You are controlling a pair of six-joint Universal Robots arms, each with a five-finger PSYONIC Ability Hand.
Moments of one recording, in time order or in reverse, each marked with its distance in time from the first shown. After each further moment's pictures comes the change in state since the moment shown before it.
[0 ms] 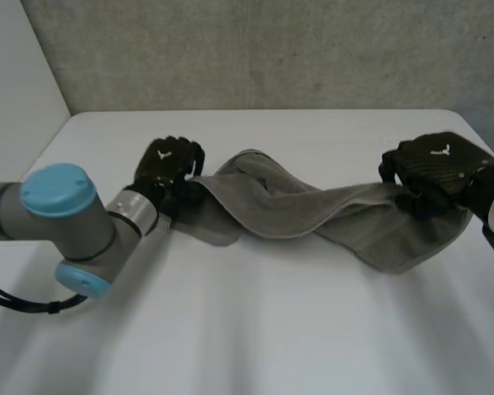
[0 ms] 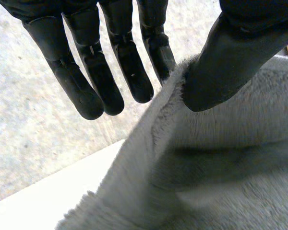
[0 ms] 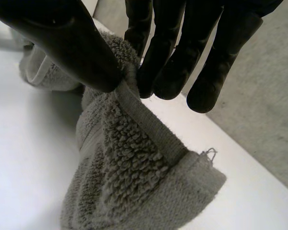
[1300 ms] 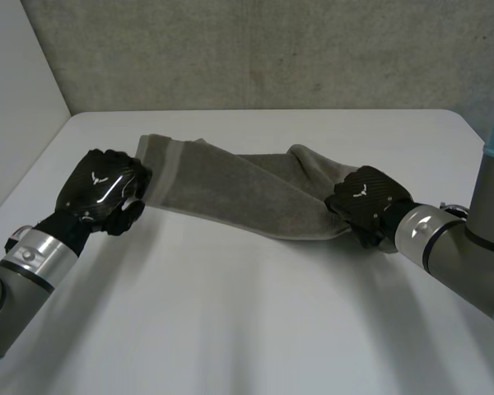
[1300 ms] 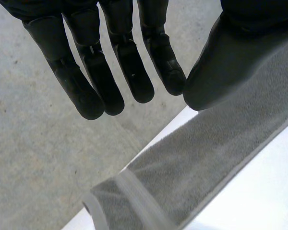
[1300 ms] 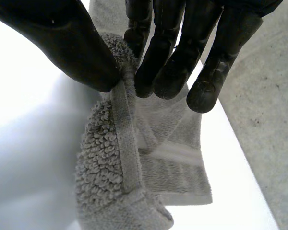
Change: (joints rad) left arm 0.308 0.464 -0.672 0.315 0.363 0.211; right arm 0.239 0.290 -0.021 -0.205 0.185 -0.344; left_hand 0.010 0.005 0.007 0.004 0.009; right_hand 0.008 0.012 0.005 0.000 0.000
